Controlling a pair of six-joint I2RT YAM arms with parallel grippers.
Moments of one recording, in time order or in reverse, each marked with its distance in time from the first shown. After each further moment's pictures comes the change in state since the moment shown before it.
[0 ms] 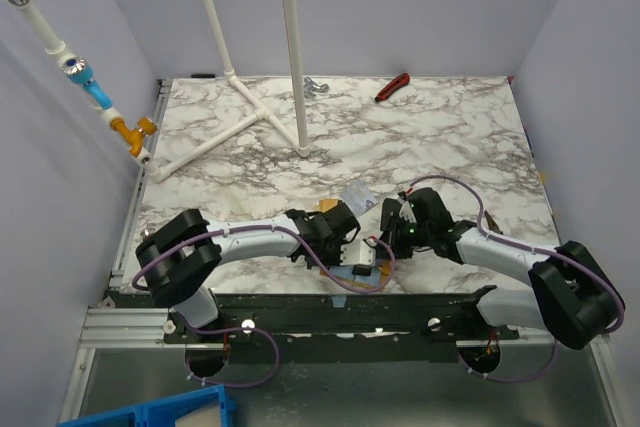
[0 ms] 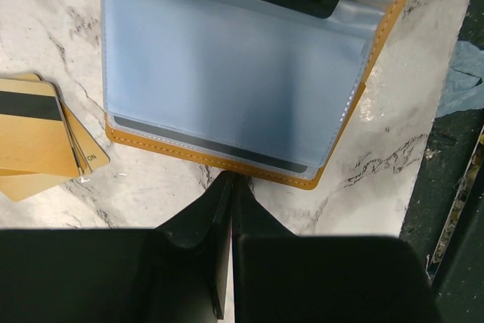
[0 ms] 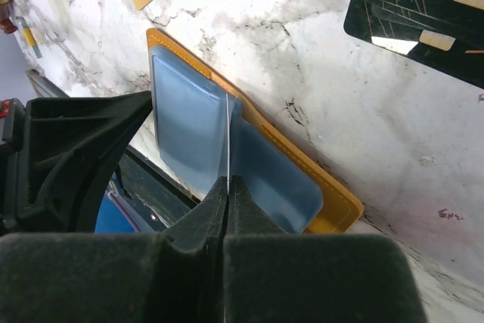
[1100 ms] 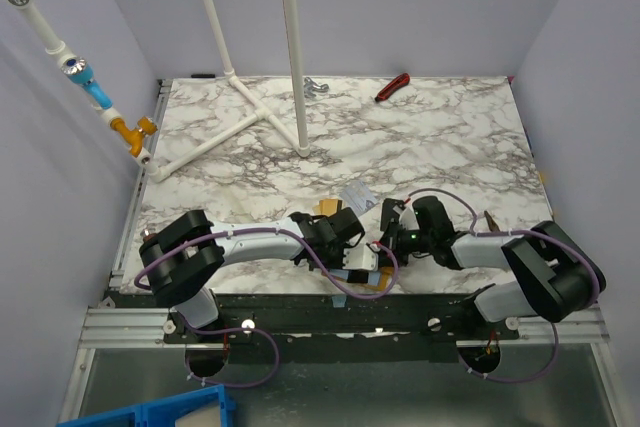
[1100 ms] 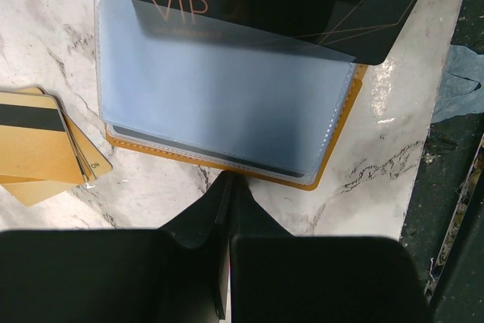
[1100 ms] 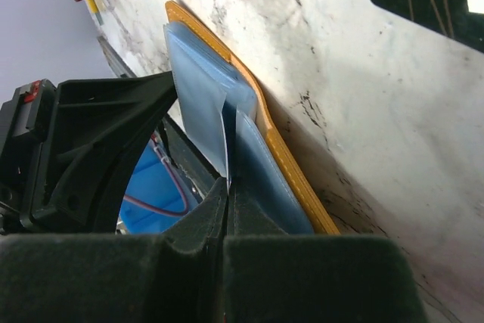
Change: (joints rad) left arm -0.045 0.024 0.012 -0.005 -0.048 0.002; right arm -0.054 0.158 -0.144 0.387 -0.250 0.139
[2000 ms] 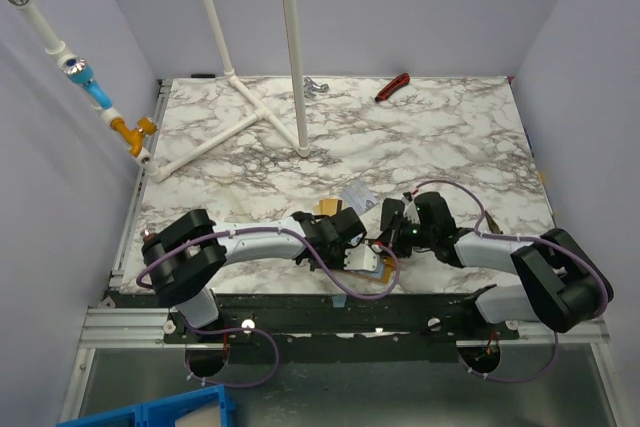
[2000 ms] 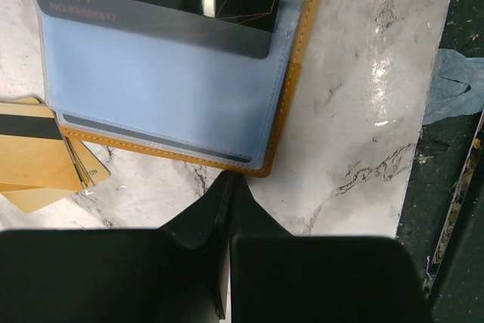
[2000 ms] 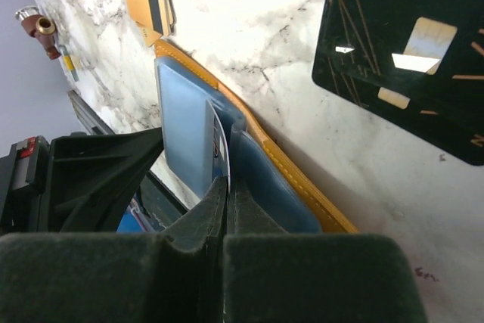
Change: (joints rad) left arm -0.004 0.011 0.014 -0.010 0.011 0.008; right arm -0.011 -0.079 0.031 -0.083 0.201 -0.071
